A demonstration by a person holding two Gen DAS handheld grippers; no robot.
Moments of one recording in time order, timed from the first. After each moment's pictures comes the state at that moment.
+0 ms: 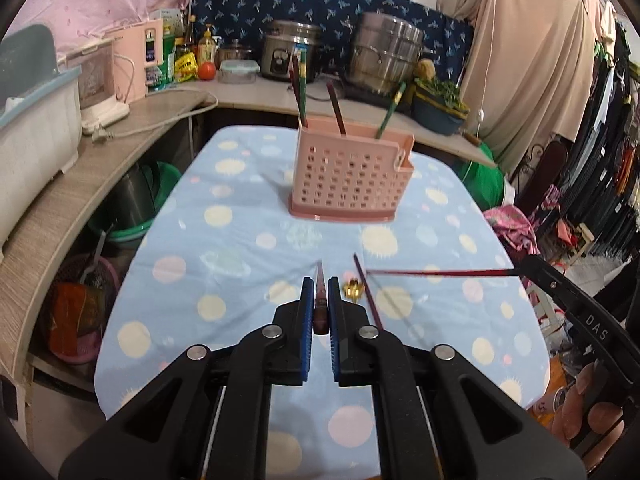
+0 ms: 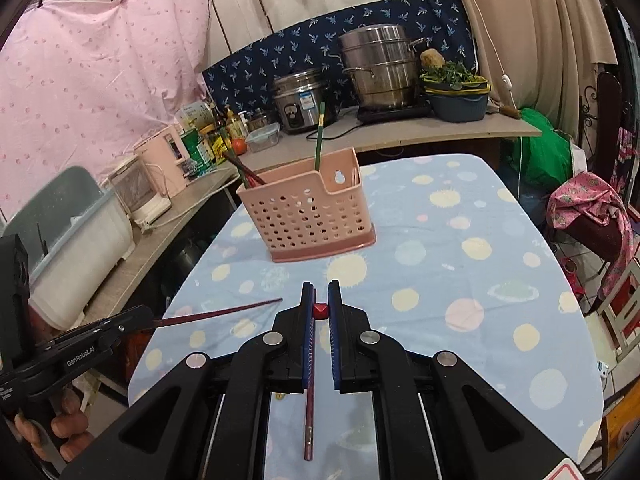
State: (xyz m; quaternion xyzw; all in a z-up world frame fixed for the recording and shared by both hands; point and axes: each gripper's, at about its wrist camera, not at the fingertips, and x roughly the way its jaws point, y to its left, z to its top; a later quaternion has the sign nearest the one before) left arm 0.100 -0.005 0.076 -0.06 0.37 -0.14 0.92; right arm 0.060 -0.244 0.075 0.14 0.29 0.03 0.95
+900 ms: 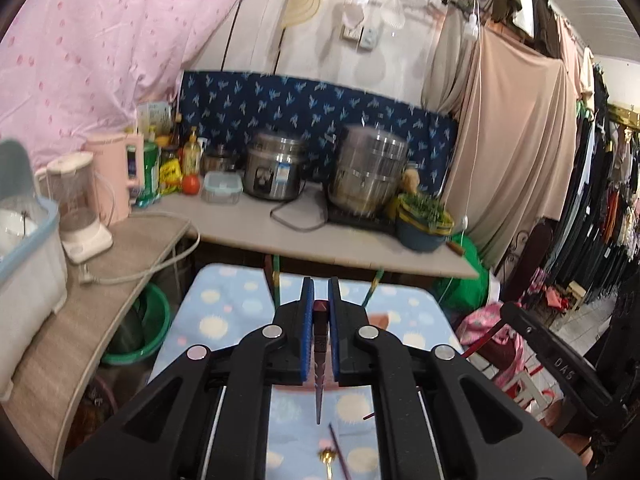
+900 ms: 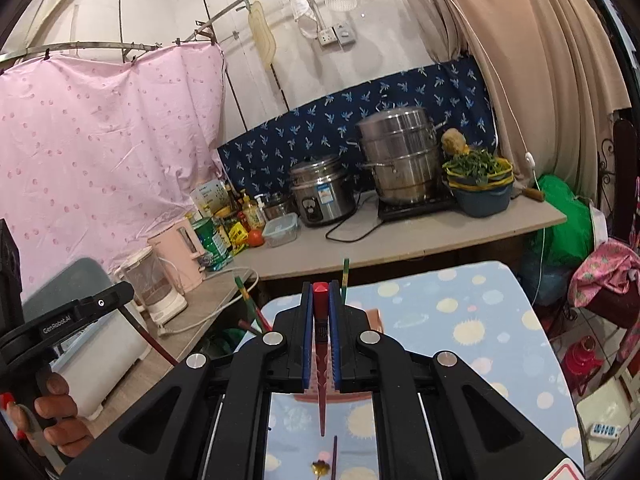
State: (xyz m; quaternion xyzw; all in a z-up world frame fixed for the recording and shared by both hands) left arm 0.193 -0.014 0.233 -0.08 0.21 -0.15 0.96; right arm 0.157 -0.265 0.195 0.15 0.17 0.05 0.97
